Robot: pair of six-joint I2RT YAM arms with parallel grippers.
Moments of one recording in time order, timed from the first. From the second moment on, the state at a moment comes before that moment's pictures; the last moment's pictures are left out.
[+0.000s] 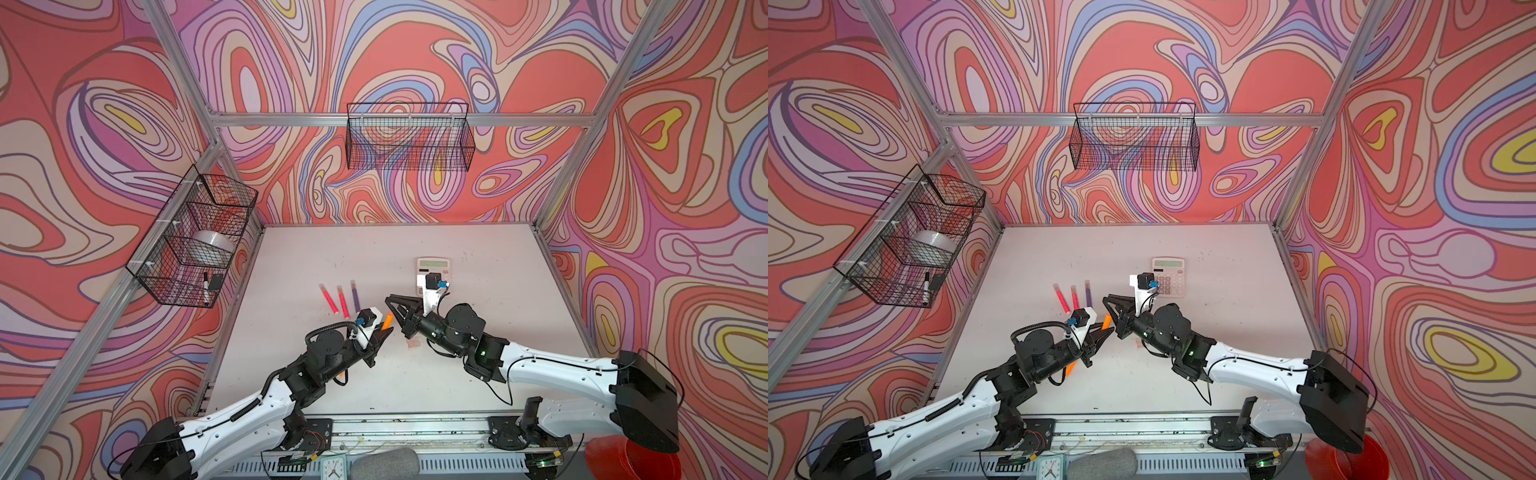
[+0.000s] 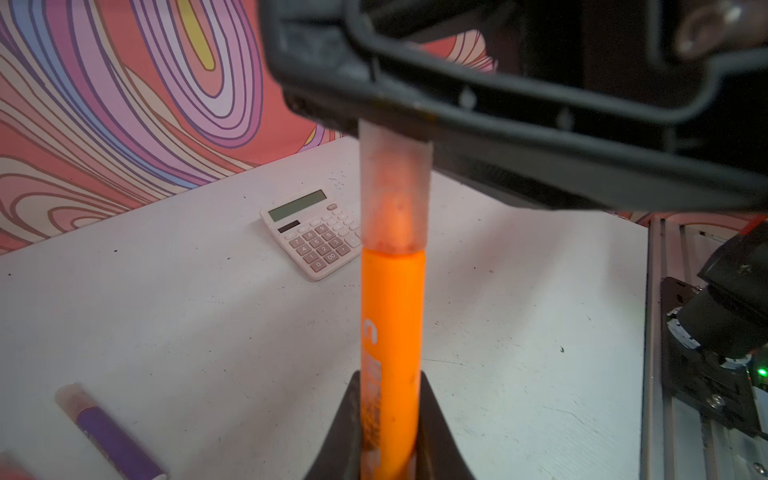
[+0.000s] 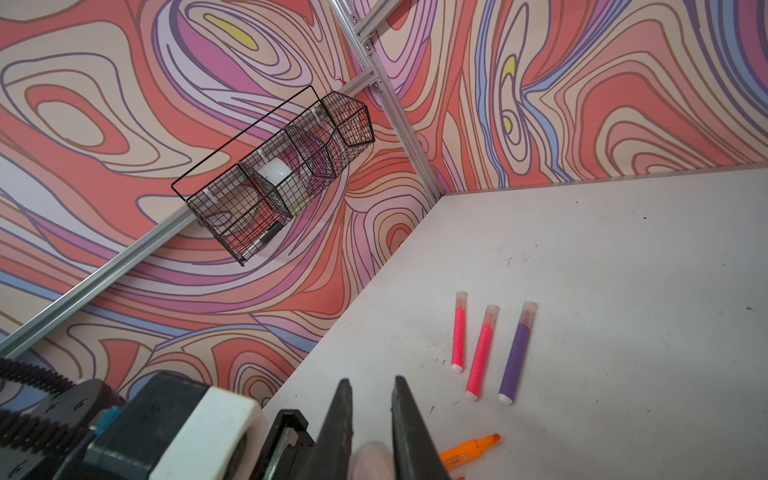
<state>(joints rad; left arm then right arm) -0.82 0.82 0.30 0.36 0.04 -0.05 1.01 1.29 0.69 0.60 0.09 0.57</state>
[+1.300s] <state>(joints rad) -0.60 0.91 0.51 0.16 0.20 0.03 1.03 1.49 0.73 0.90 0.21 0.57</state>
